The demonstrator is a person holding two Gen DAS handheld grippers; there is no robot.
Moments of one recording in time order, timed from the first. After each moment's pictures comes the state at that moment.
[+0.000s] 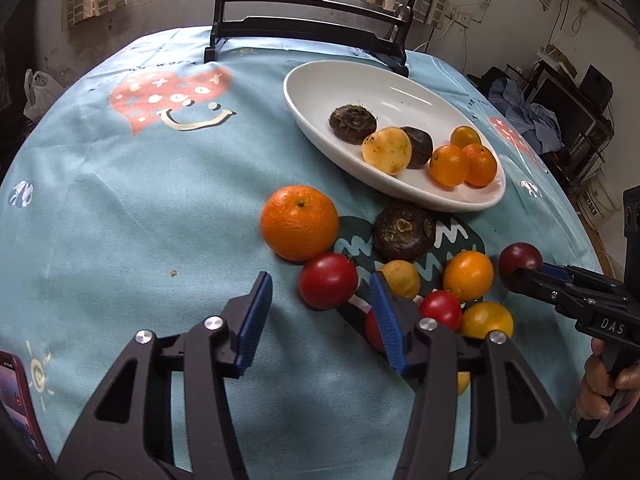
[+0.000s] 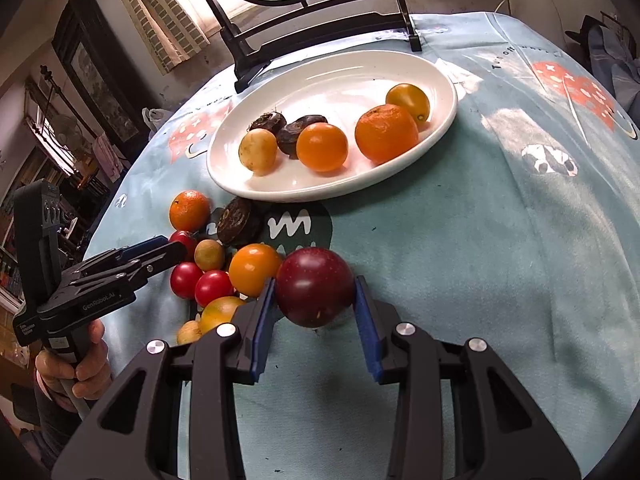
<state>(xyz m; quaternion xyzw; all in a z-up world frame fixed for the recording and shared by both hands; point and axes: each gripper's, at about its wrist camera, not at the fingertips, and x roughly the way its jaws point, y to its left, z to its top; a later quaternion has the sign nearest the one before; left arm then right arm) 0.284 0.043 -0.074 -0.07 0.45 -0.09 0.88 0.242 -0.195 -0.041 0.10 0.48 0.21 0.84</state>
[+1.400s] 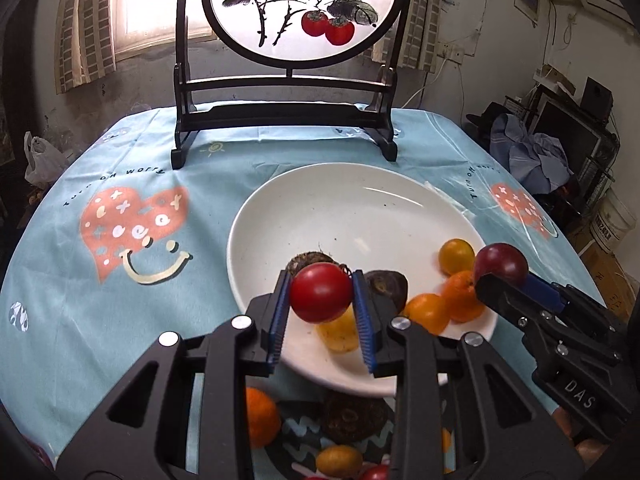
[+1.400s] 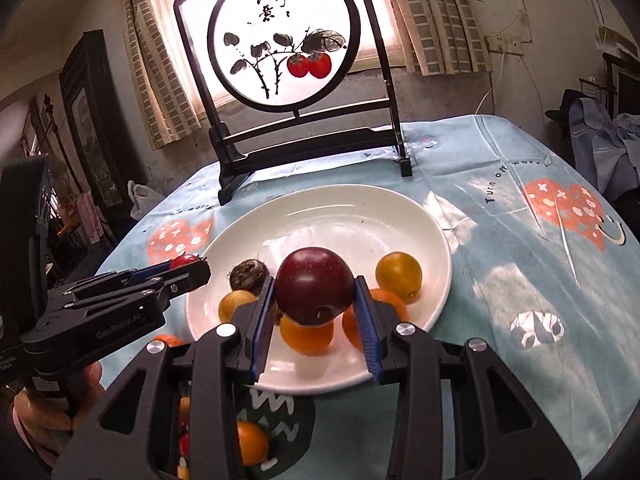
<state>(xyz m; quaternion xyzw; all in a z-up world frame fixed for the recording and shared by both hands) 0.375 -0.007 -0.022 -0.03 0.37 -0.07 0.93 0.308 -0.189 -0.004 0.09 0.32 0.16 0.93</state>
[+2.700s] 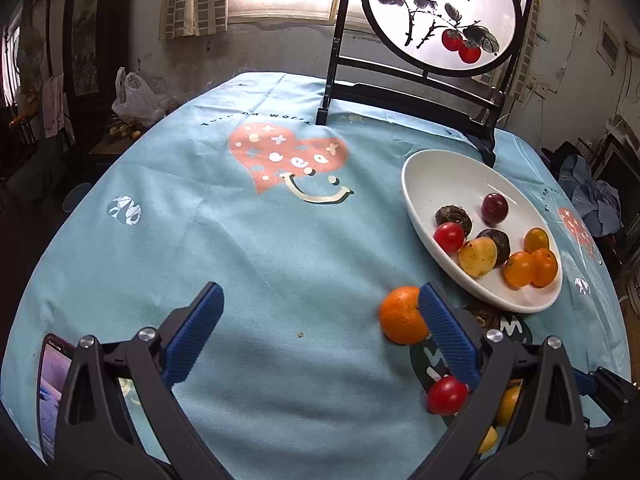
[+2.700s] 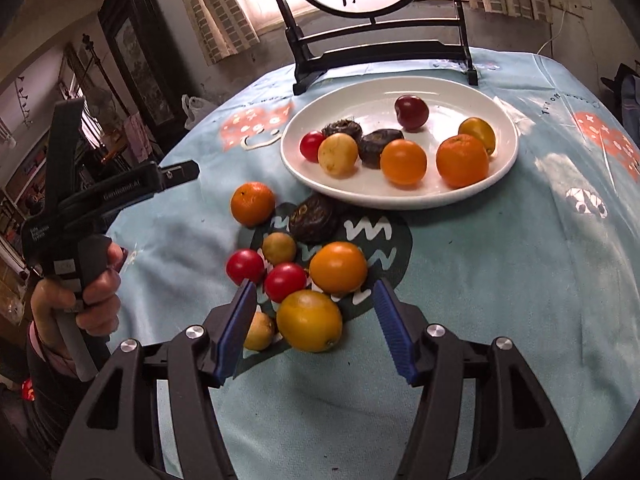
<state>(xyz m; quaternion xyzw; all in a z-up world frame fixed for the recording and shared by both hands) 0.281 0.095 -0.030 -0.10 0.38 0.08 0.92 0.219 -0.153 -0.025 0.05 0.45 0.27 0.85</state>
